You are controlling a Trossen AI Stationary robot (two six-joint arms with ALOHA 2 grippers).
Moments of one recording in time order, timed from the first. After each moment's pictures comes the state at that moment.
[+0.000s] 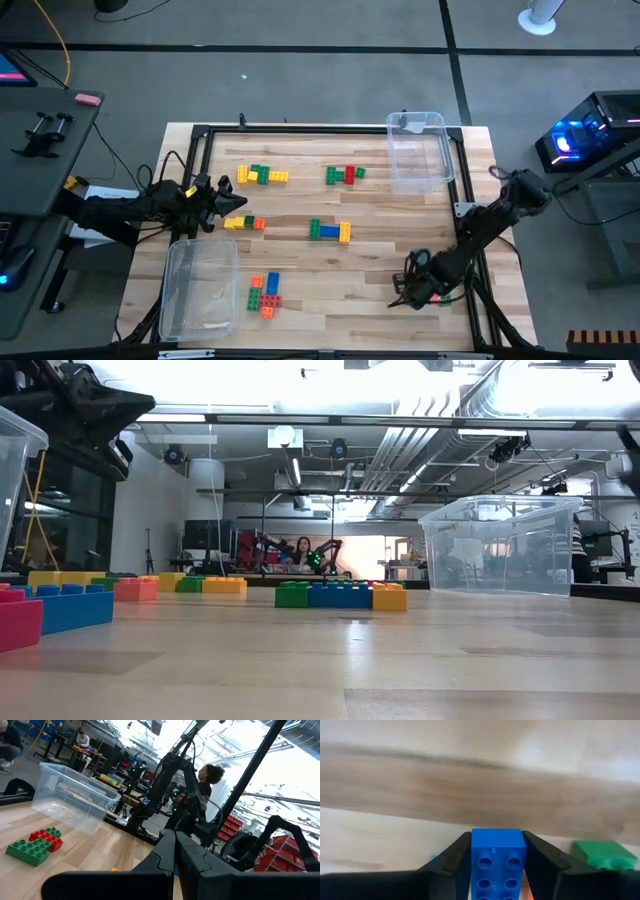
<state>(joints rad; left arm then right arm) 0.01 0.00 0.02 0.18 -0.01 -0.49 0.75 1.56 0.84 -0.76 -0.02 2.19</state>
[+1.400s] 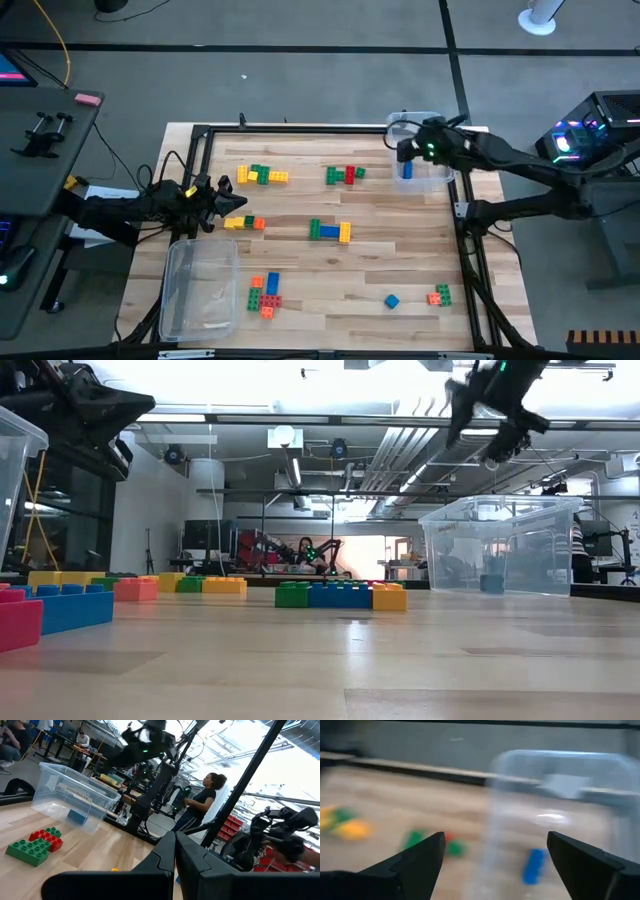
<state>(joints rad) 0.01 0.00 0.02 0.18 -0.01 -0.49 -0.33 1.04 1.10 -0.91 0.48 0.80</state>
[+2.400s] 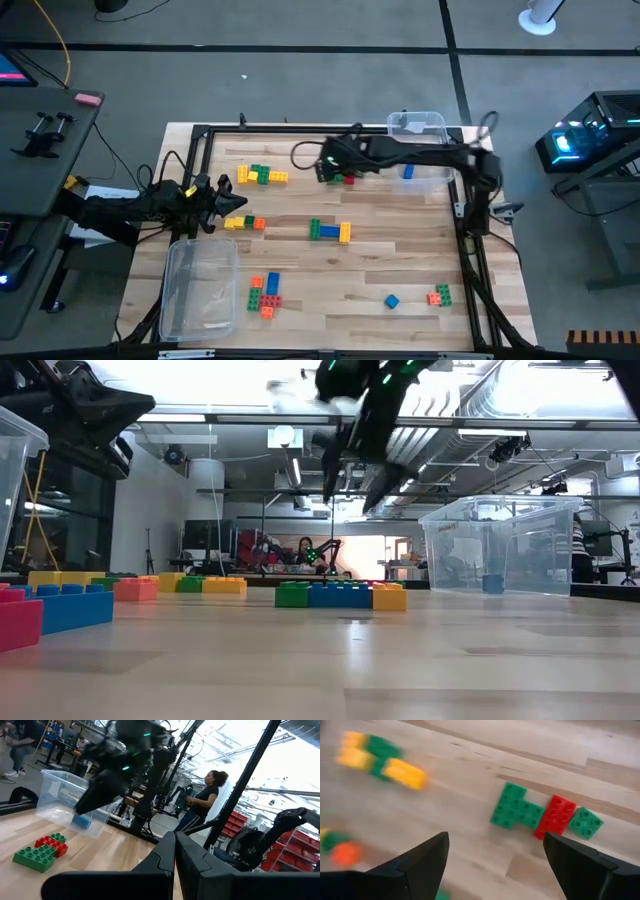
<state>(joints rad) 0.01 0.00 0.02 0.18 -0.01 -0.44 -0.23 1.91 1.64 -0.87 0.25 0.95</state>
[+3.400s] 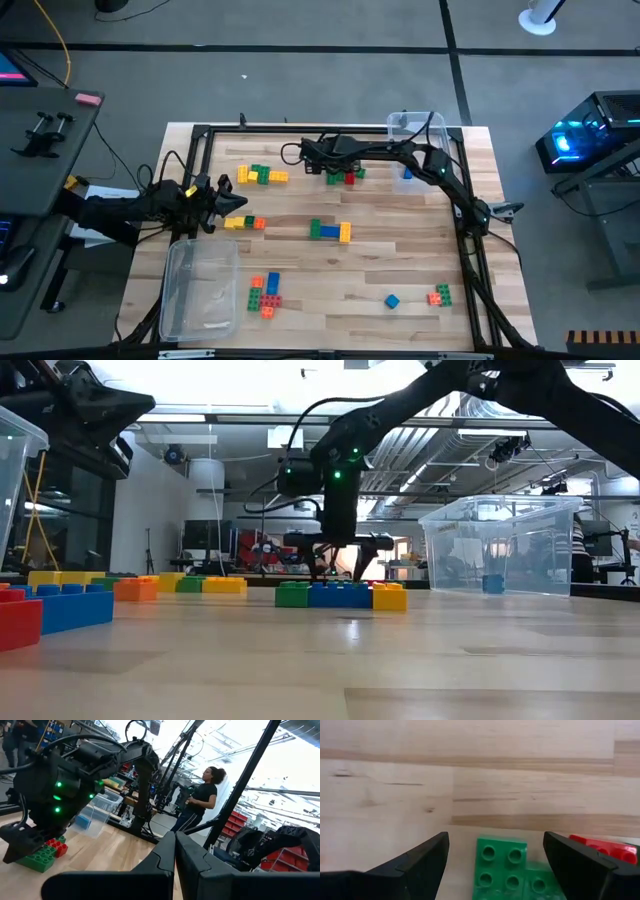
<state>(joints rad) 0.01 0.00 0.02 0.18 -0.01 -0.43 -0.33 2.34 1.88 -0.91 0.31 1.15</state>
